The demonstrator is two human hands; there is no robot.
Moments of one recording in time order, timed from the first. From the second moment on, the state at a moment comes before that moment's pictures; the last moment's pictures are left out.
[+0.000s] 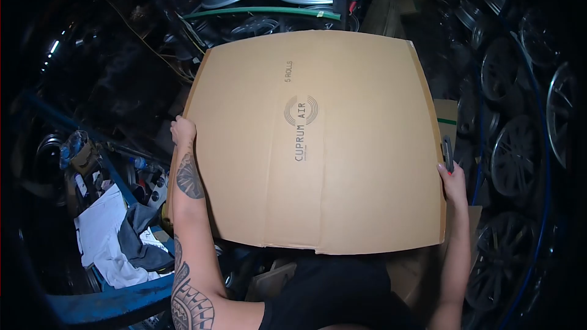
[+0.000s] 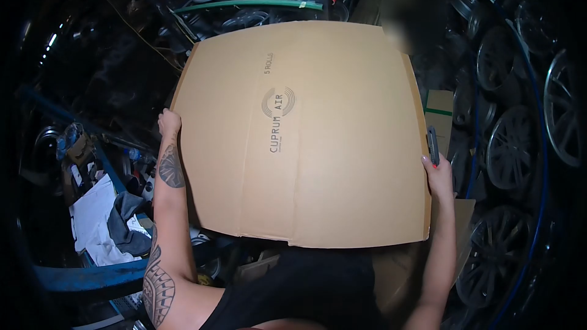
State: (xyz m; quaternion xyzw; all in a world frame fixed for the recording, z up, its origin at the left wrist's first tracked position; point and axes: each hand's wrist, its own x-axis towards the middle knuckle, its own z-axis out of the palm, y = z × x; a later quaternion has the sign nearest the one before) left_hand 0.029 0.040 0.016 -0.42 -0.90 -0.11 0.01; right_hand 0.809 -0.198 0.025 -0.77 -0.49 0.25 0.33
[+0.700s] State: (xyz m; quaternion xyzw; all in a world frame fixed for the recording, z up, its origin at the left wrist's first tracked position) left_hand 0.059 0.033 0.027 -0.42 -0.90 -0.12 0.10; right_hand 0.550 -0.098 0.056 -0.53 -0.82 0.13 0.14
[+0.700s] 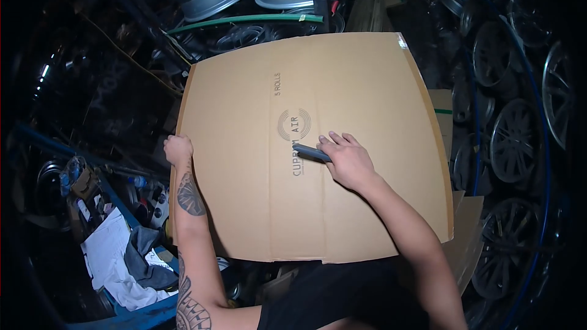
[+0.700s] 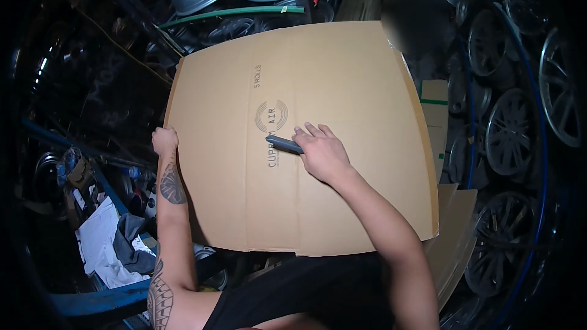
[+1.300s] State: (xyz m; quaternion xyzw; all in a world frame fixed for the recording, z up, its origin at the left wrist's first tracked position) left_hand 0.442 0.015 0.031 -0.74 -0.67 -0.06 -0.06; right_hand 0.611 -0.062 0.031 -0.46 -0.43 0.57 0.52
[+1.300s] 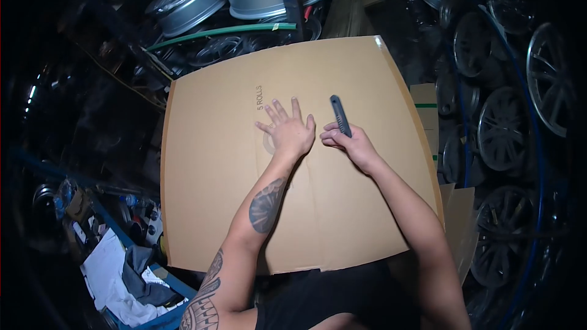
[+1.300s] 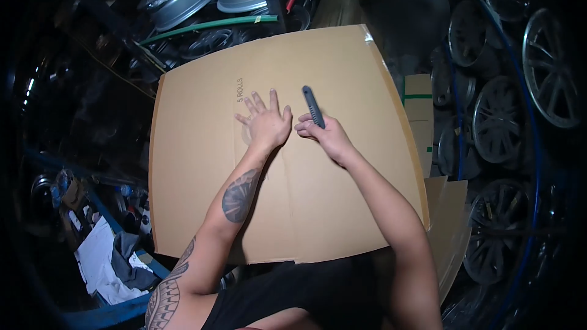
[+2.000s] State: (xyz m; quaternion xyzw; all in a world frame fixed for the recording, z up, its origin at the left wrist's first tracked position) left_hand 0.445 0.017 0.036 -0.75 -0.66 -0.04 -0.03; right_hand 0.842 -0.068 -0.114 -0.56 -0.13 0.61 0.54
